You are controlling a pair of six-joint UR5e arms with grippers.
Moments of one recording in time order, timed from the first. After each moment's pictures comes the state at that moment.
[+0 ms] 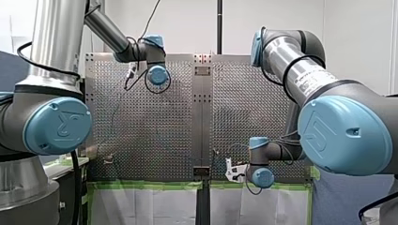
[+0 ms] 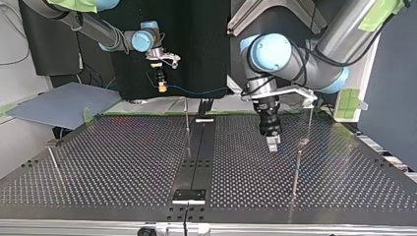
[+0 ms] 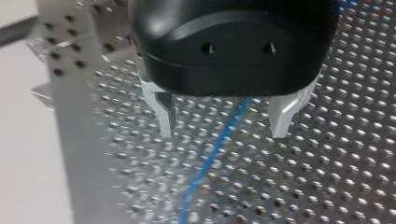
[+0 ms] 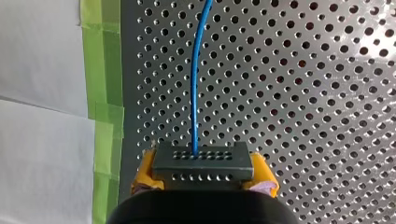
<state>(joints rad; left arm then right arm) -0.35 -1.71 -1.81 -2.53 -2.15 -1.07 2.02 -0.59 1.79 -1.04 1.52 1.50</state>
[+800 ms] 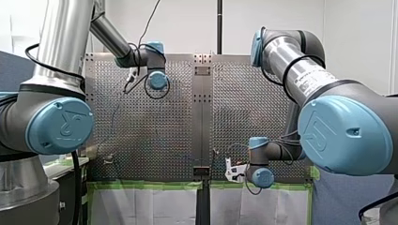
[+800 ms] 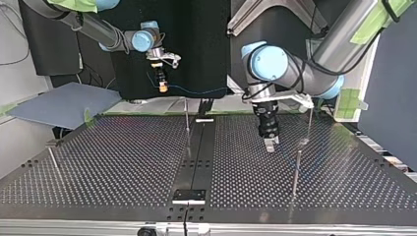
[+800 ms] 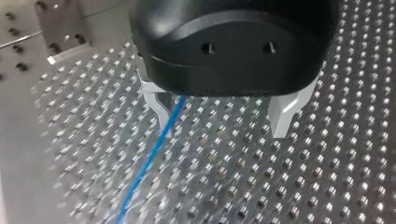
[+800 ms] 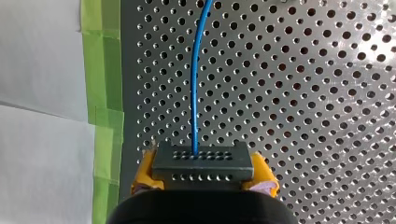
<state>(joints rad) -0.33 -1.77 -1.80 -2.54 -2.12 -1.03 2.03 -0.59 1.79 -1.04 1.51 1.50</state>
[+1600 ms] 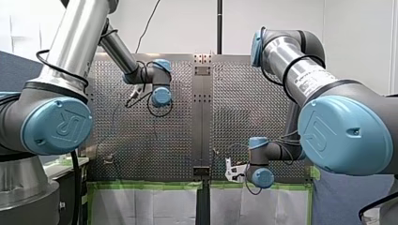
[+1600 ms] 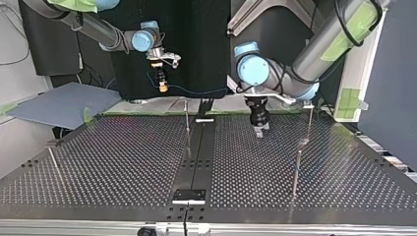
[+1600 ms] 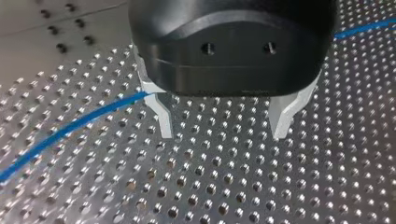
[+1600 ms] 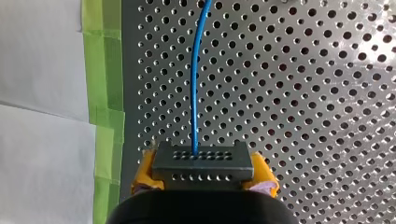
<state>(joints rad) -0.36 -1.91 -1.80 -2.58 -2.17 -0.98 2.03 -0.59 1.79 -1.04 1.51 1.50</state>
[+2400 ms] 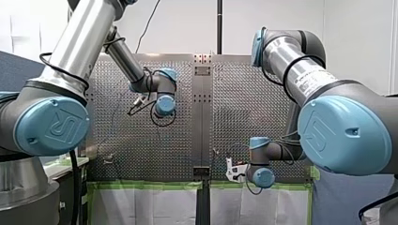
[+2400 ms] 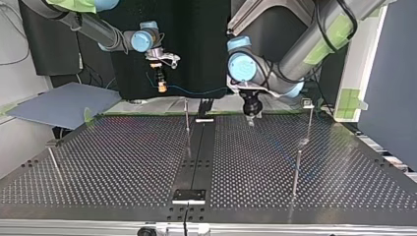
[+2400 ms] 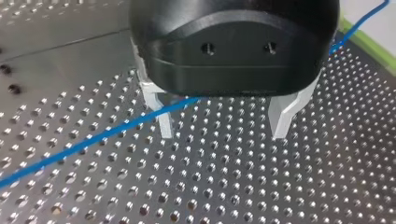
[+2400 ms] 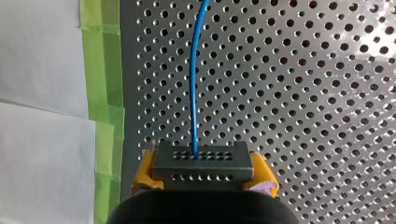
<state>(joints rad) -0.42 -1.99 -1.80 -2.62 -2.23 -0.97 2.02 -0.59 1.79 -1.04 1.51 1.51</state>
